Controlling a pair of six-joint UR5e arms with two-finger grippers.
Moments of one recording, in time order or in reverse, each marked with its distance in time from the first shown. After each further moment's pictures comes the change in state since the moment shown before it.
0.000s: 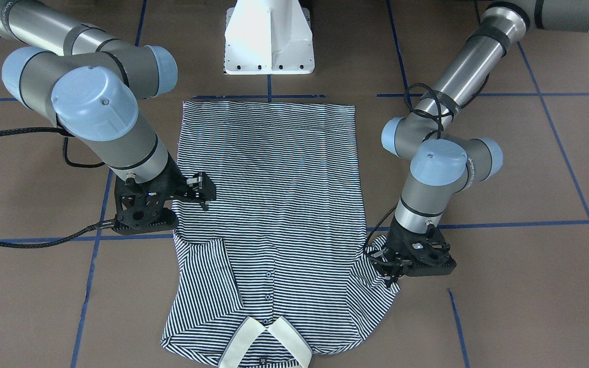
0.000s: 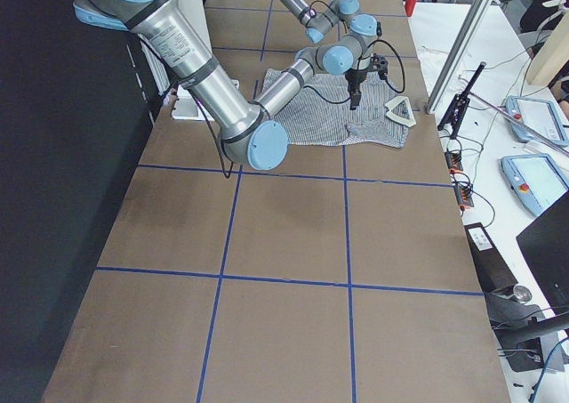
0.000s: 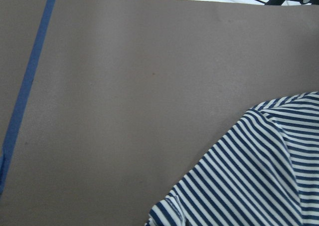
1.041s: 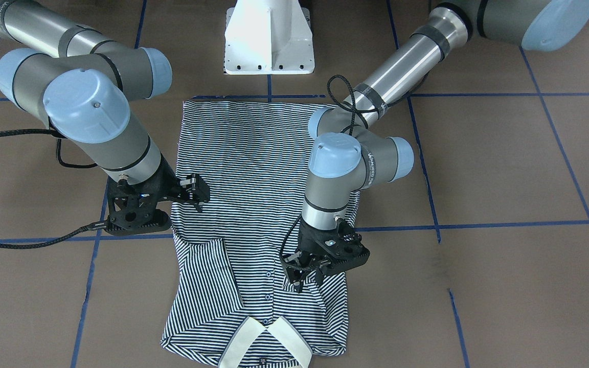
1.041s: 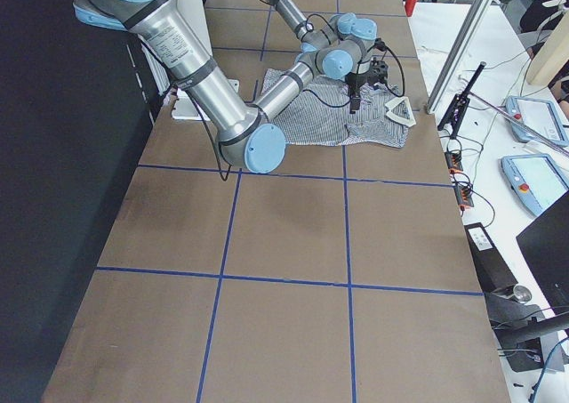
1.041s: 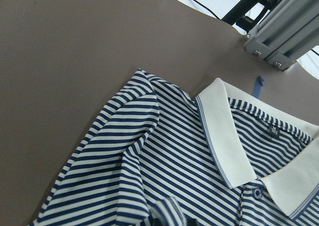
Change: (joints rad) left arm 0.088 -0.239 0.227 -0.075 0.121 -0.325; right arm 0.006 -0.015 0.008 0.003 0.001 -0.003
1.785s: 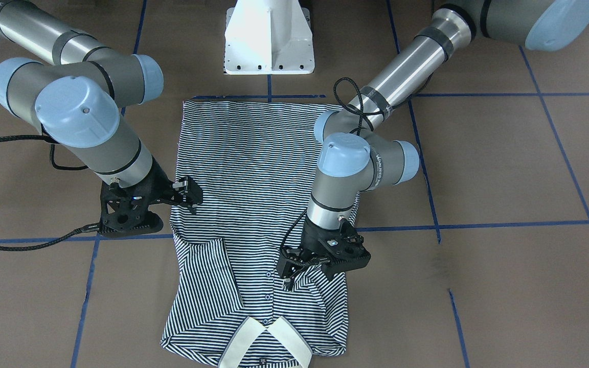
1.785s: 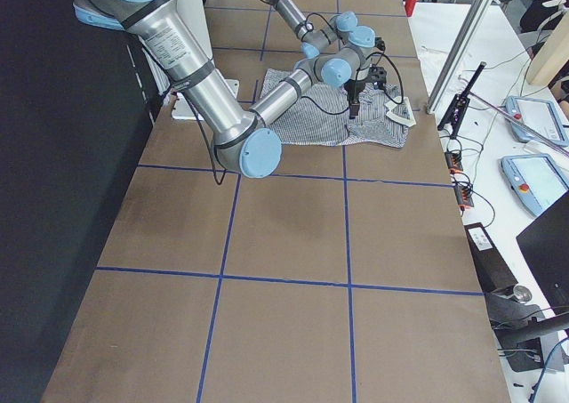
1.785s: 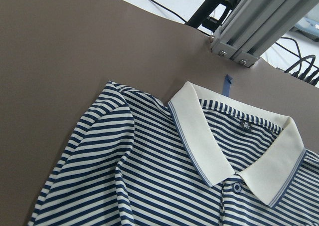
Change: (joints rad) left arm 0.002 0.017 0.025 -0.060 -0.010 0.083; right arm 0.000 -0.042 -0.001 0.068 0.002 0.009
